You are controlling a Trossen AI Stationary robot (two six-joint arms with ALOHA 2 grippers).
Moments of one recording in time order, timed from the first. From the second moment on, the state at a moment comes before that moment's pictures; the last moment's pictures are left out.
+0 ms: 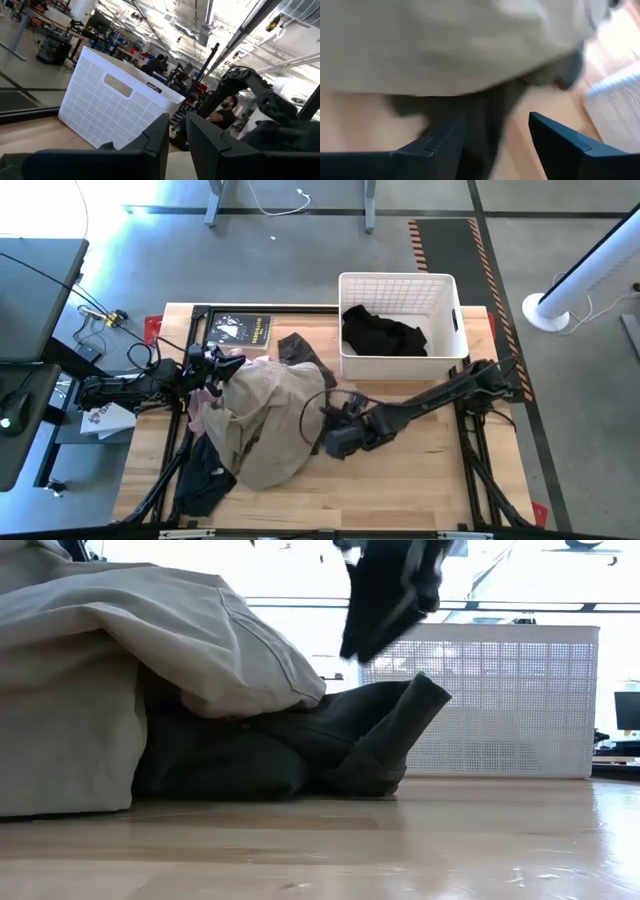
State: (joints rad) left arm 0.03 0.02 0.03 0.22 -0.32 -0.47; right arm 0.35 1.94 1.55 -0.86 0.50 0.66
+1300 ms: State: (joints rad) left arm 0.03 0.02 0.03 0.23 -0.33 -0.47; right arm 0.79 1.40 1.55 -0.55 1.22 0.32
